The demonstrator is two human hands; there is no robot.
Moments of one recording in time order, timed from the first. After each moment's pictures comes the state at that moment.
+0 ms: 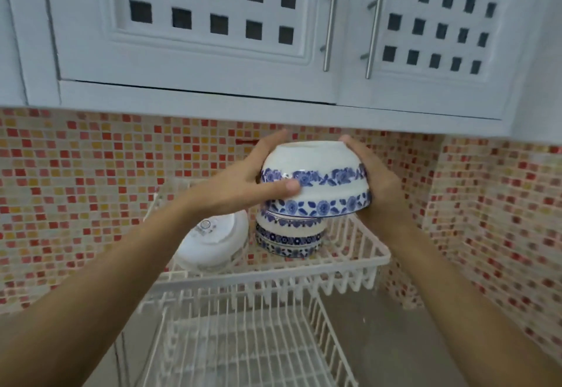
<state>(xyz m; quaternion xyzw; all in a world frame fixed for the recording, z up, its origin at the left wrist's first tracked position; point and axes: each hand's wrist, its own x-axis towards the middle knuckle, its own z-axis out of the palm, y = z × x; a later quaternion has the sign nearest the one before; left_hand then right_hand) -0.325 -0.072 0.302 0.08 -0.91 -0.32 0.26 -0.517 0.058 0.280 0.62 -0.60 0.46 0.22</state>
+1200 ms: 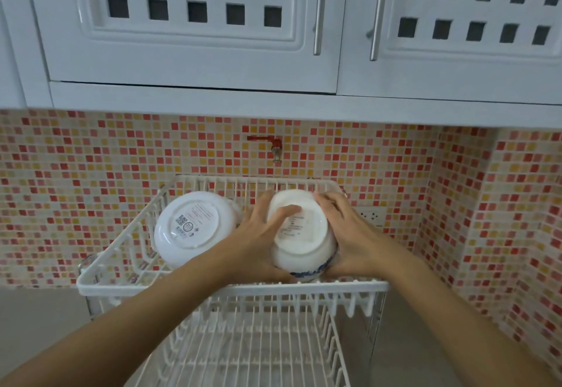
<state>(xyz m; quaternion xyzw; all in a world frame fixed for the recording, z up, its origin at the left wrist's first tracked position) -0.394 -0.067 0.217 0.27 -0.94 -0.01 0.19 -0.589 0.013 0.228 0.74 -0.65 0.16 0.07</state>
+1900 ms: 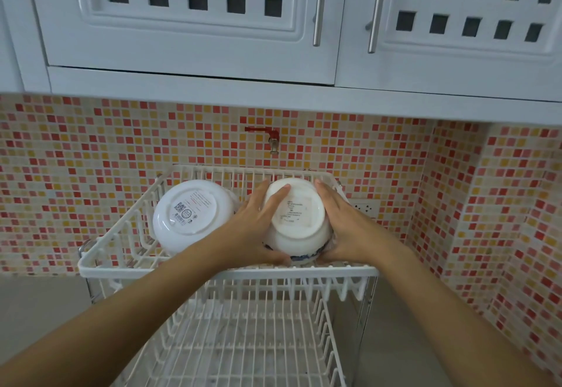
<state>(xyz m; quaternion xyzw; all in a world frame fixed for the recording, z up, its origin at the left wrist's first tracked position) -0.392 -0.074 0.212 0.27 -0.94 -0.06 0.21 -0.586 0.018 0.227 0.73 -0.66 0.16 0.06</state>
